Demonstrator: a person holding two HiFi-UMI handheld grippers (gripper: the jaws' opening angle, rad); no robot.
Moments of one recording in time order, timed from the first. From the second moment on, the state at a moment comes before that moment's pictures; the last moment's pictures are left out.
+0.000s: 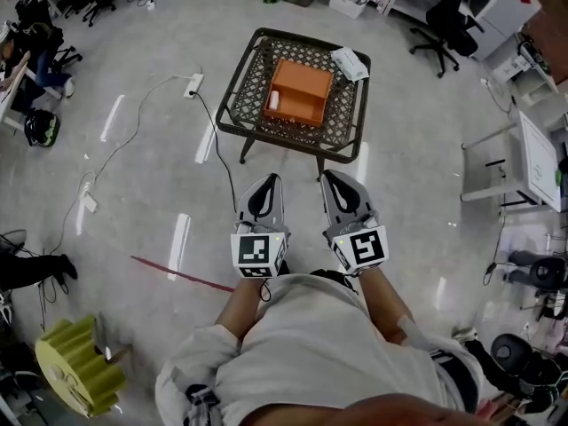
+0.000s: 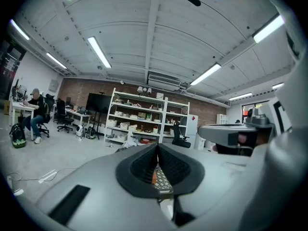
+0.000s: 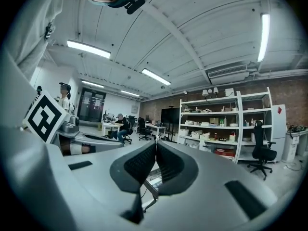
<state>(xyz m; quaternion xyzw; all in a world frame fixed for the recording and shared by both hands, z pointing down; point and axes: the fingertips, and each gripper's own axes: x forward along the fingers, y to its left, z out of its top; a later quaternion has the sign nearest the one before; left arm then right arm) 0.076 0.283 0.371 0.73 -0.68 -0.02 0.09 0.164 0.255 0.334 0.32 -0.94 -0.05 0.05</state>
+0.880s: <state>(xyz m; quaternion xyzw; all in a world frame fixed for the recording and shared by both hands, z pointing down) -0.020 0.220 0.401 0.71 -0.69 0.01 0.12 0.058 0.189 0.368 0.28 -0.96 -0.01 0.06</state>
